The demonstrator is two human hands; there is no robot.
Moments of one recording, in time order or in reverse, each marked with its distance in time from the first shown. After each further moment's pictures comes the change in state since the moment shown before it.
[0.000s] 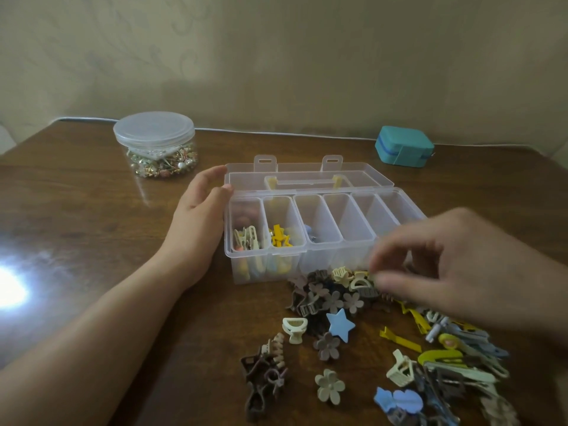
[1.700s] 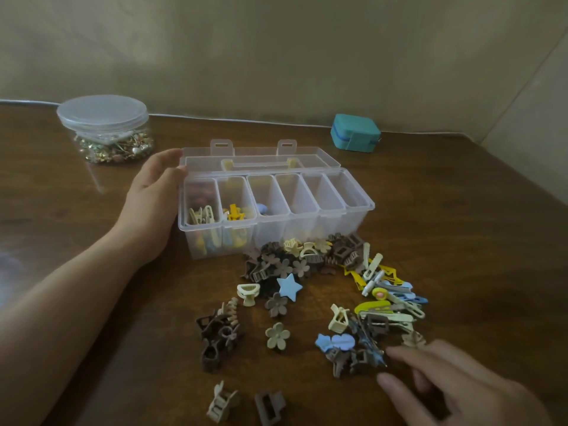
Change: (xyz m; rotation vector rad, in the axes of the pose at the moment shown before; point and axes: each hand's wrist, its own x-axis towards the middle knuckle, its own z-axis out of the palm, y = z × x) left_hand 0.001 -0.002 0.000 0.032 0.017 -0.010; right_hand -0.135 -0.010 0.071 -0.231 0.515 0.414
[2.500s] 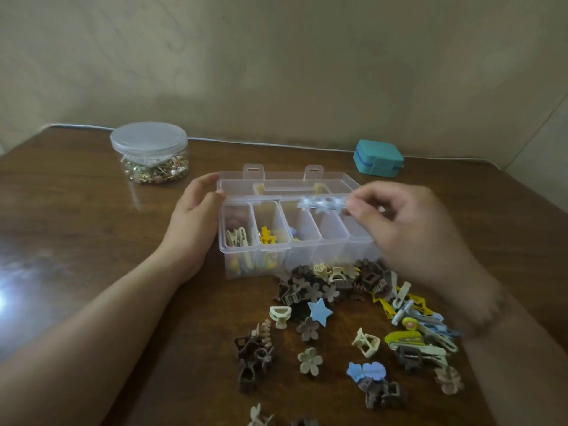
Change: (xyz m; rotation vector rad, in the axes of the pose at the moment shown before) left_hand -0.003 0.006 0.001 -0.018 -0.014 -0.015; right_hand 0.149 -0.063 0.010 0.518 -0.051 -0.138
